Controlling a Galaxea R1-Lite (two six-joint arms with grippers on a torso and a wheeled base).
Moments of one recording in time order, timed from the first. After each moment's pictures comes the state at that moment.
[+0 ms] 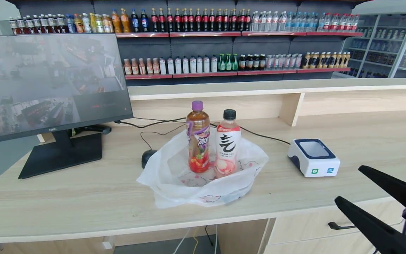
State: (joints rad) left arm 0.00 0.00 0.00 0.00 0.00 0.00; right arm 0.70 1.08 -0.02 -1.24 -0.08 0.04
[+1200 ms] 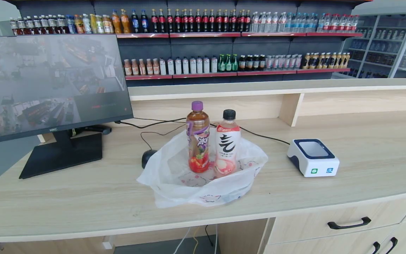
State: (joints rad) left arm 0.00 0.00 0.00 0.00 0.00 0.00; right arm 0.13 0.08 0.00 0.00 0.01 0.01
